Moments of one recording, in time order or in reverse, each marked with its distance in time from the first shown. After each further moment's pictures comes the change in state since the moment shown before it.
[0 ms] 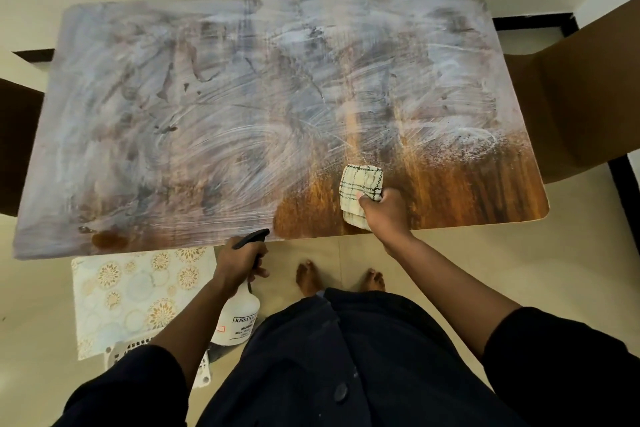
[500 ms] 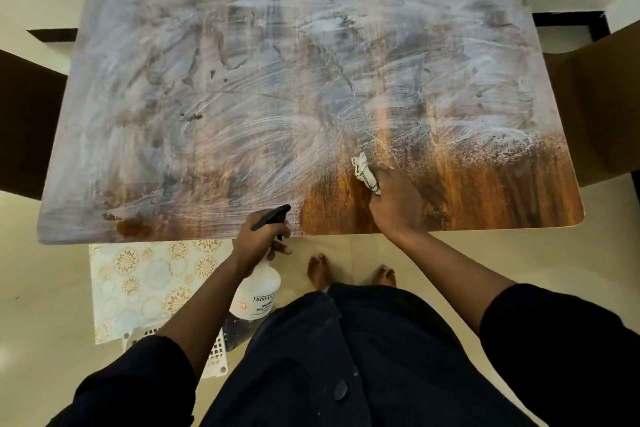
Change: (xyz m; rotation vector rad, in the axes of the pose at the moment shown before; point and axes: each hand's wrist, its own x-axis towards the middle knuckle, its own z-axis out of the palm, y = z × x) left_hand 0.009 0.024 -0.031 -0.122 -0.106 0.115; right_hand -0.004 -0.028 0.037 -0.772 0.101 -0.601
